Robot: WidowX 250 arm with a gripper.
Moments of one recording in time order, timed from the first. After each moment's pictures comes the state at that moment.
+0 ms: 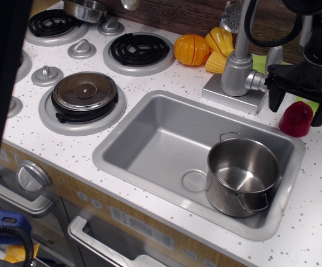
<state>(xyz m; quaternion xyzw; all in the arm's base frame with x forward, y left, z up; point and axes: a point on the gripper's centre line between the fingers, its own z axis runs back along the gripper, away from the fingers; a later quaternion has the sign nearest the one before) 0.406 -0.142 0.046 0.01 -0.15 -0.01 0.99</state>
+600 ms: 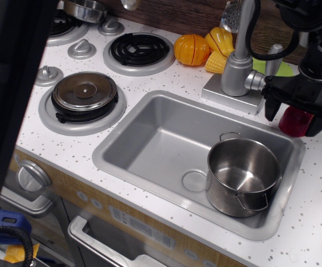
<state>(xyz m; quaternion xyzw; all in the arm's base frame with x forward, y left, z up) 0.411 -0.142 0.028 0.02 -0.15 -0.02 0.99</state>
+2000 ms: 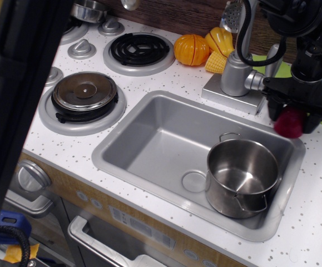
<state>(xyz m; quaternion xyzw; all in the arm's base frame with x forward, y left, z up) 0.420 -0.134 0.016 0.02 -0.15 -0.04 0.99</state>
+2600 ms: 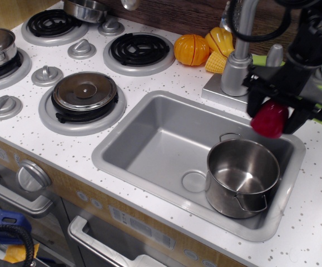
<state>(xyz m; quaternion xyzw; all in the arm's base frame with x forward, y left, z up) 0.360 -0.115 0.051 0.07 -0.09 -0.01 0.99</state>
